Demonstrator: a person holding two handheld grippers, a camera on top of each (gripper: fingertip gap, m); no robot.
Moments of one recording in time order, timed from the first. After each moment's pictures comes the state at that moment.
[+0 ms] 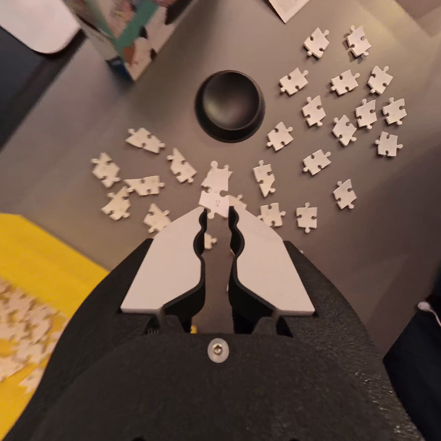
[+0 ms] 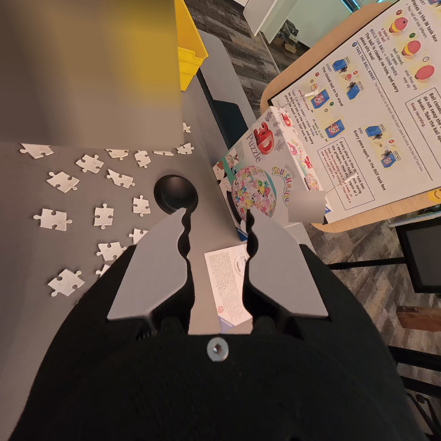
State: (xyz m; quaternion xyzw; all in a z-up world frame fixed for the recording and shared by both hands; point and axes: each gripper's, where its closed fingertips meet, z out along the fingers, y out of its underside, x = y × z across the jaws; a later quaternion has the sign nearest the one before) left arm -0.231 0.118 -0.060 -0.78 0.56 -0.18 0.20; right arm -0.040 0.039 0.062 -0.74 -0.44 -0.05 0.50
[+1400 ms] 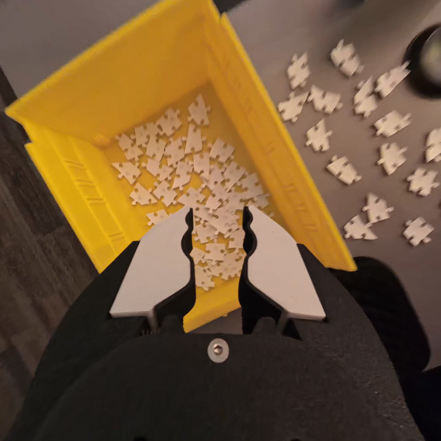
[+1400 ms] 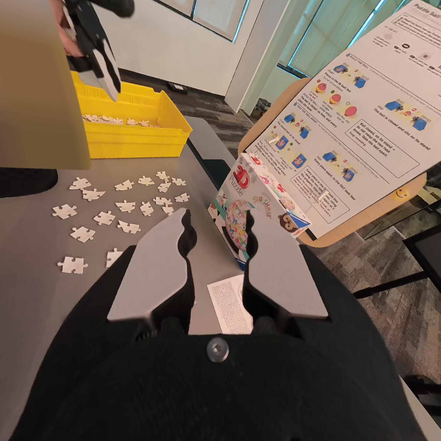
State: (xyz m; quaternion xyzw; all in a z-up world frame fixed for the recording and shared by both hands) left arm -0.424 0.213 -0.034 -0.89 0.39 -0.06 0.23; right arm -0.022 0.024 0.110 -0.70 -0.37 0.03 0.61
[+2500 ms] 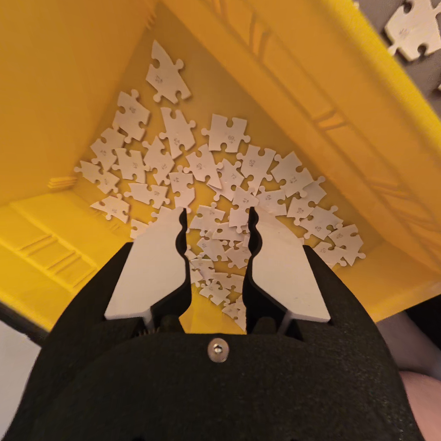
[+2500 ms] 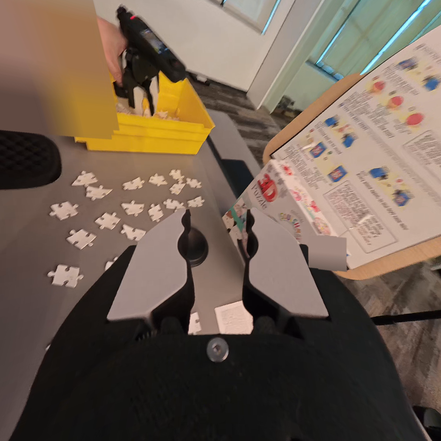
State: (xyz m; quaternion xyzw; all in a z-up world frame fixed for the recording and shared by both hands) left arm -0.423 0.247 -0.117 -0.83 0.54 0.02 0.13; right arm -0.070 0.058 0.079 -0.69 -0.42 0.04 0.58
